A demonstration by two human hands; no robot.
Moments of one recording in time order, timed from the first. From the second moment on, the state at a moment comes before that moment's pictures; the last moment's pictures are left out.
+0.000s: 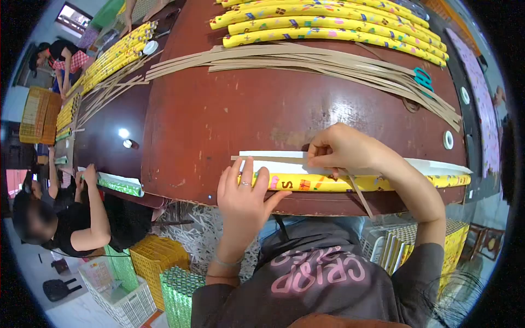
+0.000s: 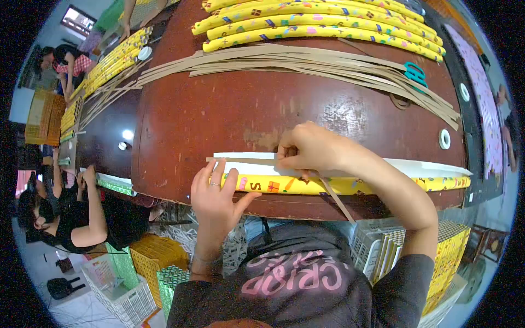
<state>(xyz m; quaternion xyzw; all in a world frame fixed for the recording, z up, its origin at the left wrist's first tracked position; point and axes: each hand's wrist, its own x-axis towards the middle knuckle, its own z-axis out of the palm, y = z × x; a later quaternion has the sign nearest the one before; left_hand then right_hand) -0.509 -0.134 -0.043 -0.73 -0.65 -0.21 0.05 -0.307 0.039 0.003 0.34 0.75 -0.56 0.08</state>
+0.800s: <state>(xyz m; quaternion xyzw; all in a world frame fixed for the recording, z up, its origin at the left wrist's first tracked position) -0.512 -0.137 -0.052 -0.74 -0.64 -0.16 0.07 -0.133 0.001 -0.008 0.54 0.72 -0.40 -0.14</state>
